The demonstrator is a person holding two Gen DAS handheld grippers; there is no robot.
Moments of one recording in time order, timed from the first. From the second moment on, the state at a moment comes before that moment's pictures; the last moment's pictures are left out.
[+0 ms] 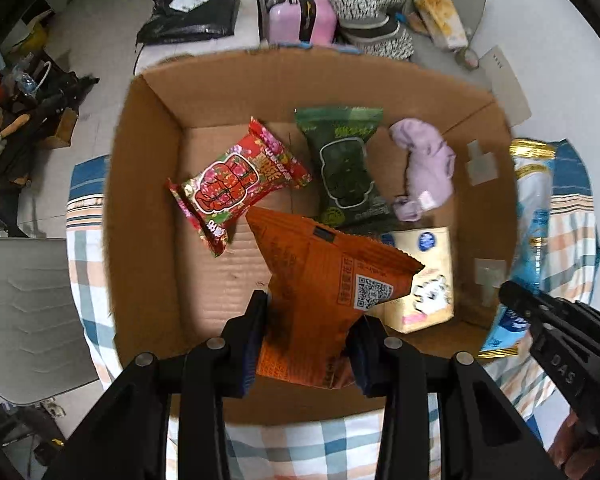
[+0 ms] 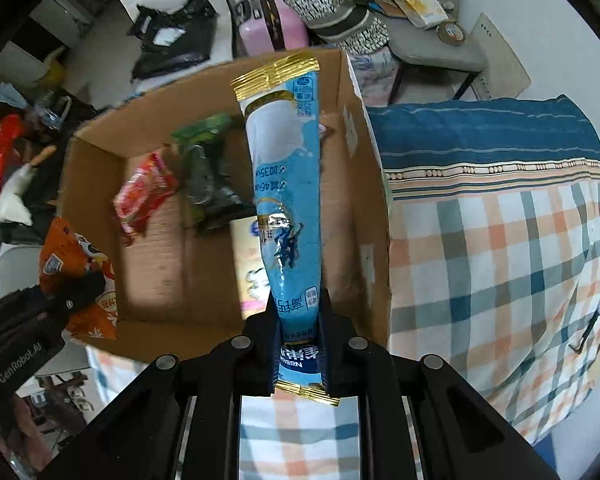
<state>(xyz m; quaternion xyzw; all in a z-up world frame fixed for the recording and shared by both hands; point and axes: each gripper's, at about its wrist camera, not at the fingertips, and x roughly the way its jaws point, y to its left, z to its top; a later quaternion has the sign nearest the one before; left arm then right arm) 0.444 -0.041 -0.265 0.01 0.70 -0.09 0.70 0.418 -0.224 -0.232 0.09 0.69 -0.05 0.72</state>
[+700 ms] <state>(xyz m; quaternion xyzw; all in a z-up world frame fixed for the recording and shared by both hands) 0.456 -0.035 -0.301 0.00 0.75 -0.06 0.66 0.430 -0.225 -0.269 0.08 0.72 -0.06 0.69</state>
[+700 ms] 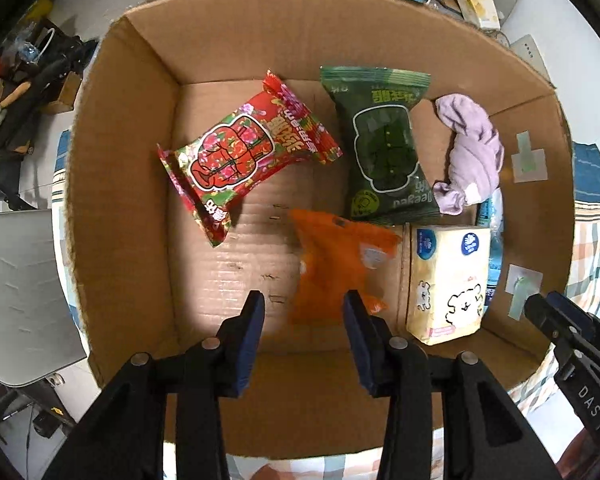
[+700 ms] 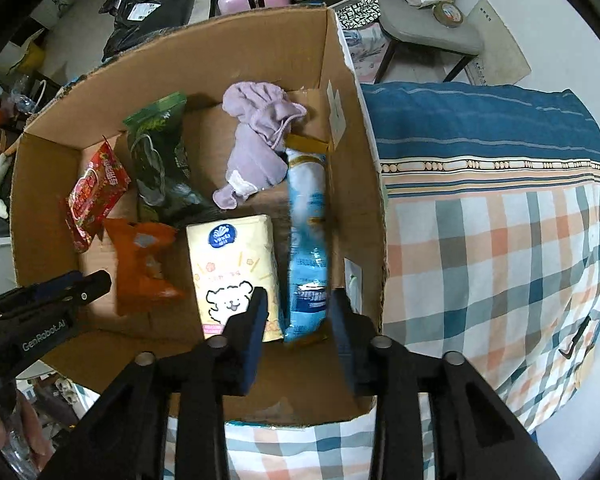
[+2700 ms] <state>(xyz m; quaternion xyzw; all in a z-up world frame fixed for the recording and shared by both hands) 0.195 0.003 0.004 0.00 0.49 0.01 0.87 0.198 -0.195 0.020 0.07 0.52 0.02 0.85</state>
